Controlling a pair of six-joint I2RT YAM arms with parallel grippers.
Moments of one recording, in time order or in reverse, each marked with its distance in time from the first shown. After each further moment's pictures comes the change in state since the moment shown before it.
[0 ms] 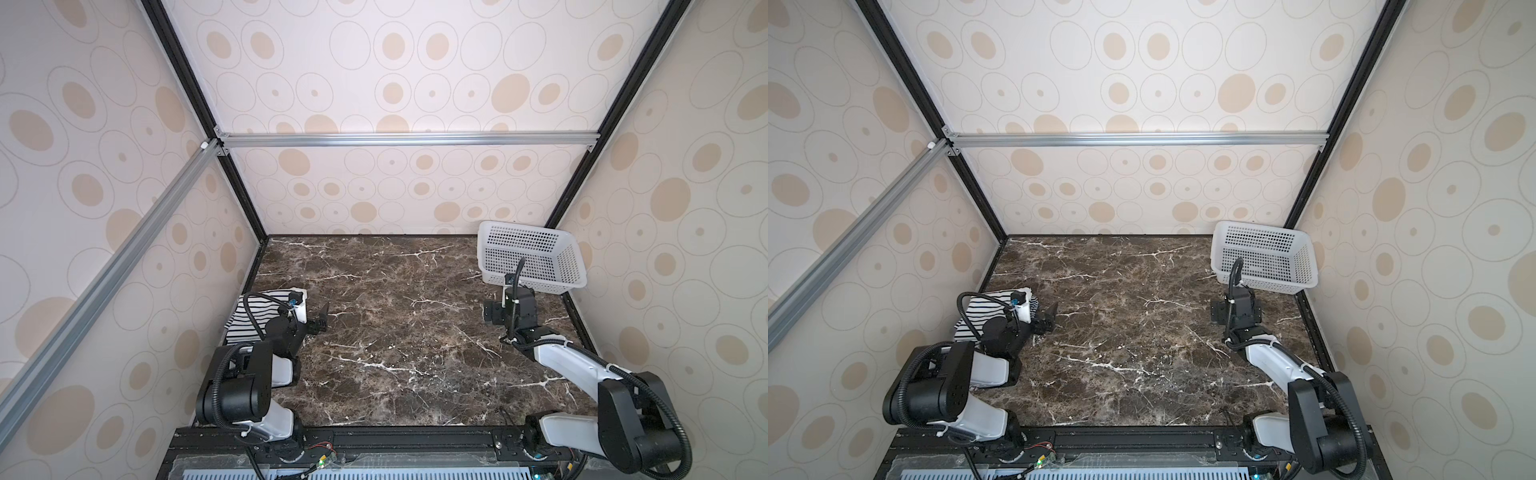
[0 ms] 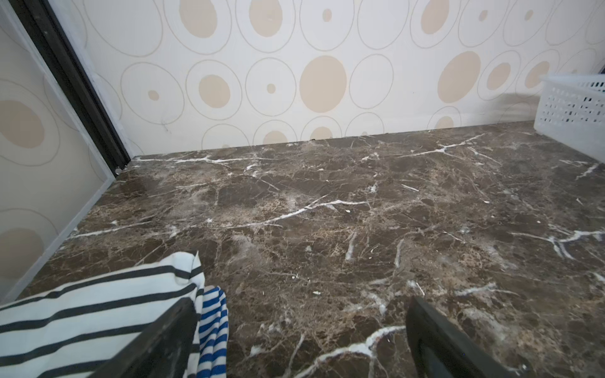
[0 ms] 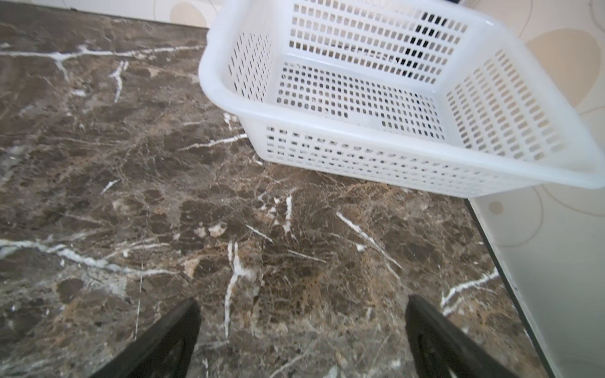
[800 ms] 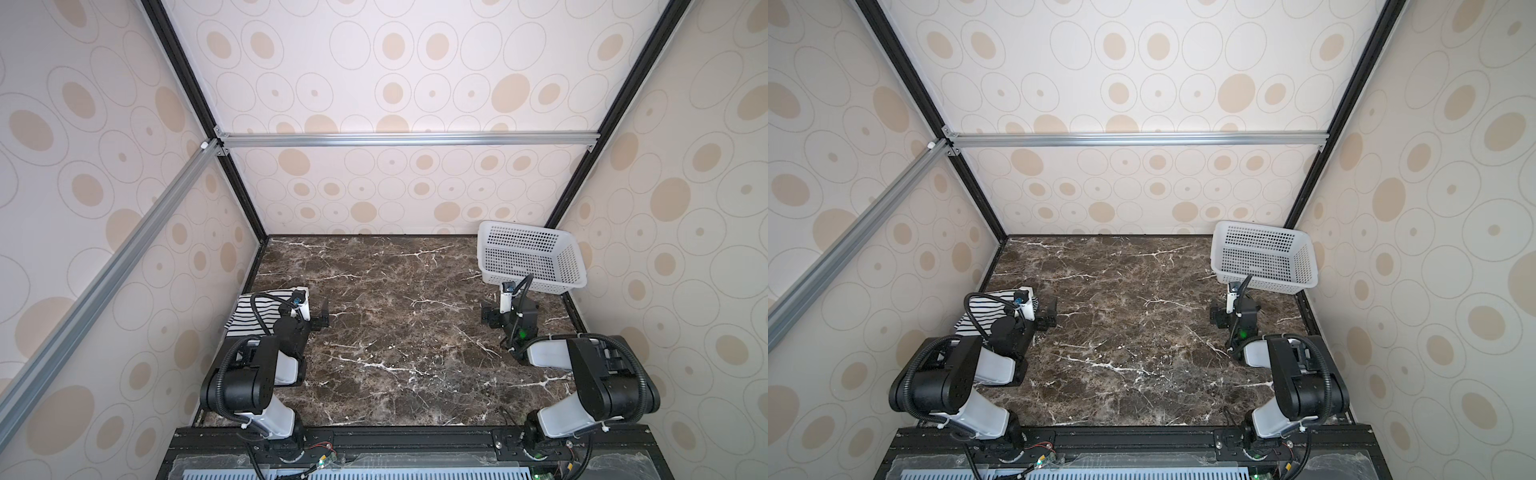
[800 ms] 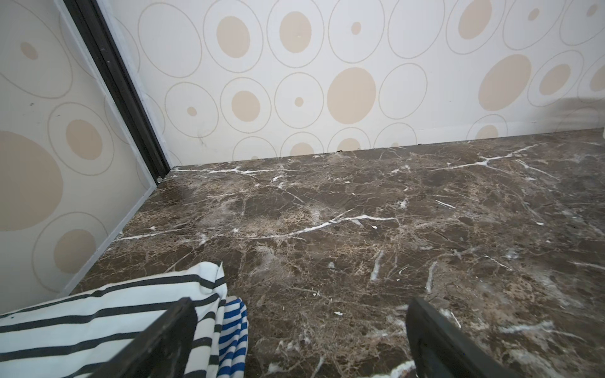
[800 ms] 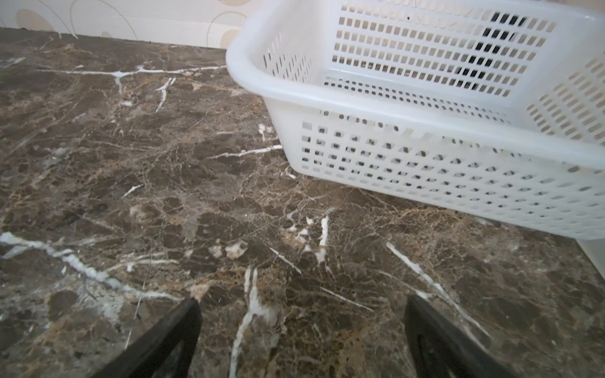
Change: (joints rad) left arm -0.076 0.054 -0.003 0.100 -0.208 0.018; right arm -0.100 0.257 -0.161 0.537 -0.262 -0.063
